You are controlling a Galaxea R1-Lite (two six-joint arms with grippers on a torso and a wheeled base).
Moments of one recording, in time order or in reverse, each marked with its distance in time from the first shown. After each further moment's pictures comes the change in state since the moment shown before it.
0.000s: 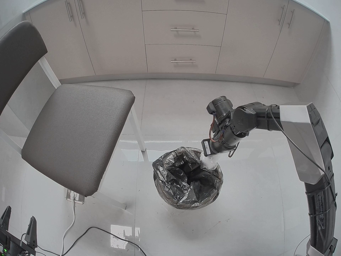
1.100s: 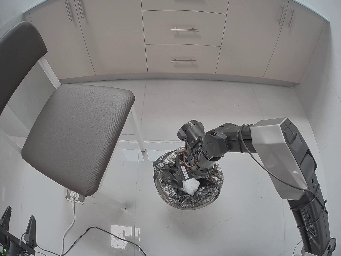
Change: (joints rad) left arm 0.000 0.000 0.000 0.000 0.005 -0.036; right arm 0.159 0.108 0.000 -0.010 -0.034 0.002
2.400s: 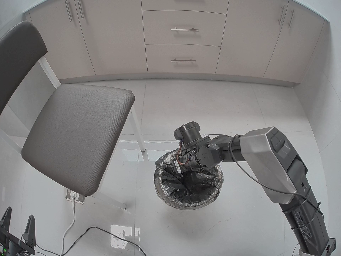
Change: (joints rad) left arm 0.001 0.000 0.000 0.000 0.004 -0.039; right arm -0.002 0.087 0.000 -0.344 -0.074 -0.110
